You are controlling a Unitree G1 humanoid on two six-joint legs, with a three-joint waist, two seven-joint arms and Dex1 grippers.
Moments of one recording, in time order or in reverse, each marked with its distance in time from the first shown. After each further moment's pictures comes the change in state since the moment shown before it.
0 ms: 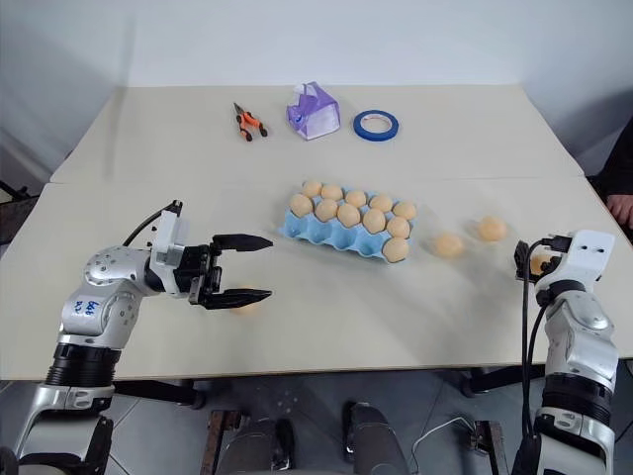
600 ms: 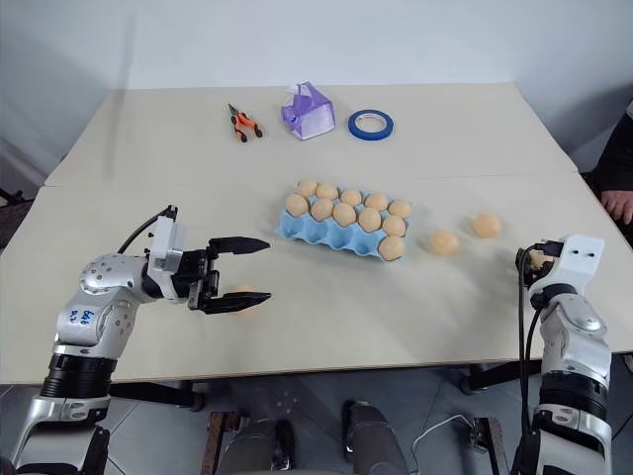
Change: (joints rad) left arm 0.030 0.001 0.011 -0.036 0.000 0.006 0.038; right arm 0.021 -0.001 0.014 -0.004 0.030 0.014 0.024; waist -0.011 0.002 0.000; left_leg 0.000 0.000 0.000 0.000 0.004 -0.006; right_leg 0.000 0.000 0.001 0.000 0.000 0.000
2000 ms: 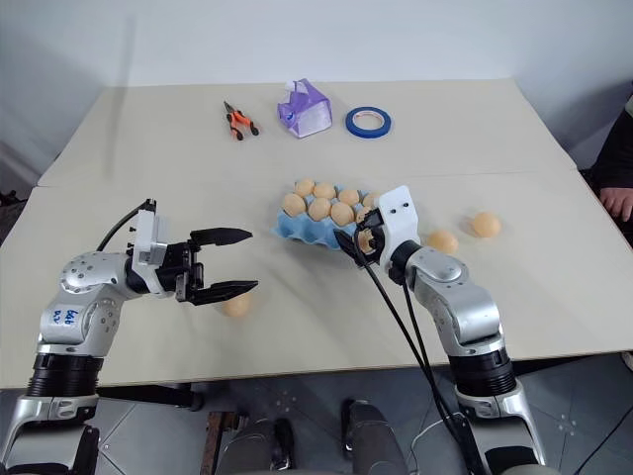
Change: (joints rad) left arm 0.002 0.042 0.045 0.039 0.004 -0.040 0.036; right arm -0.129 0.197 0.540 -0.651 0.040 0.451 0.105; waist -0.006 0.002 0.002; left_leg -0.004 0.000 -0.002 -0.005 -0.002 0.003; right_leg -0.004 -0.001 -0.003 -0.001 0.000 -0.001
